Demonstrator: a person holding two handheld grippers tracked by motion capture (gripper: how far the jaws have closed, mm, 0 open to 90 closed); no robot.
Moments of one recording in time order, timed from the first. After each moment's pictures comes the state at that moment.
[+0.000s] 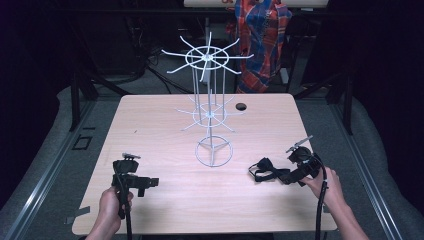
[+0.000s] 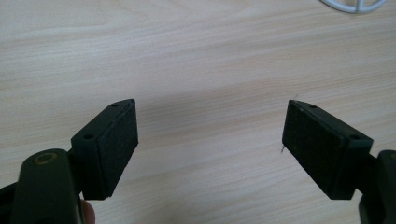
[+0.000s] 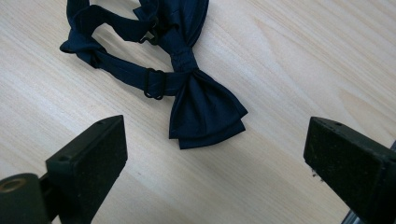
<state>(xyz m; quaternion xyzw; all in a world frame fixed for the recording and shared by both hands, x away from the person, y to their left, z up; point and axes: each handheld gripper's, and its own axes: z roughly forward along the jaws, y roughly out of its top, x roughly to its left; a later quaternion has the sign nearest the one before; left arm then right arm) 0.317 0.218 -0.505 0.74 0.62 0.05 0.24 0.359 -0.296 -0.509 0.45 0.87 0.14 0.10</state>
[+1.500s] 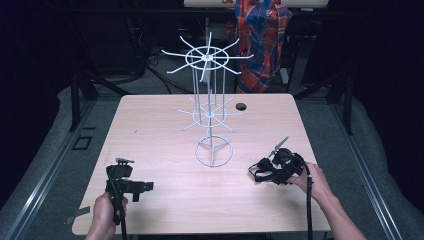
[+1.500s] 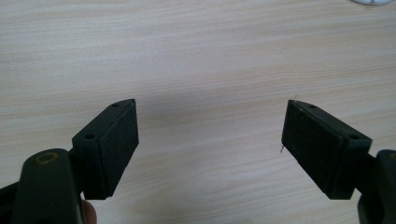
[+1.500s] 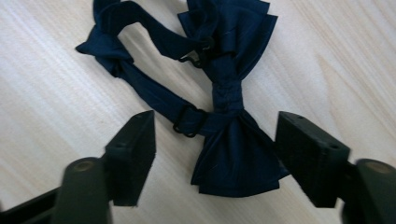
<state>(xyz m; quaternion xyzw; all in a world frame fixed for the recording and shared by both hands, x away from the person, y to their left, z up) 0.303 0.231 -0.506 0.73 0.63 0.05 0.24 0.378 -0.259 -0.531 0.36 0.93 0.09 0.09</state>
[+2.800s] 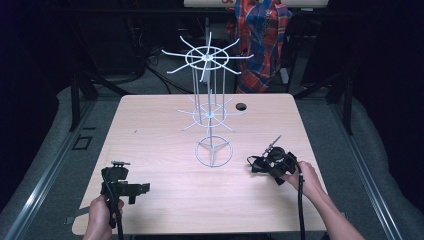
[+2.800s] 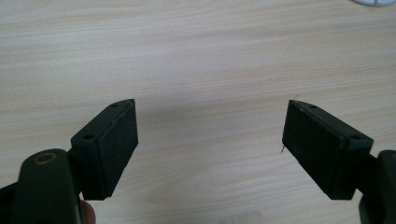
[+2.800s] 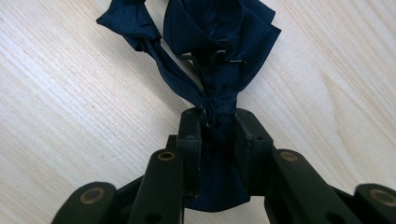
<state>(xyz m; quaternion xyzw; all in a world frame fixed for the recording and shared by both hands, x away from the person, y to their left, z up) 0.294 0.238 -0.501 0.73 0.63 0.07 0.24 0.386 -0.241 -0.540 0.39 0.91 0.10 0.10</state>
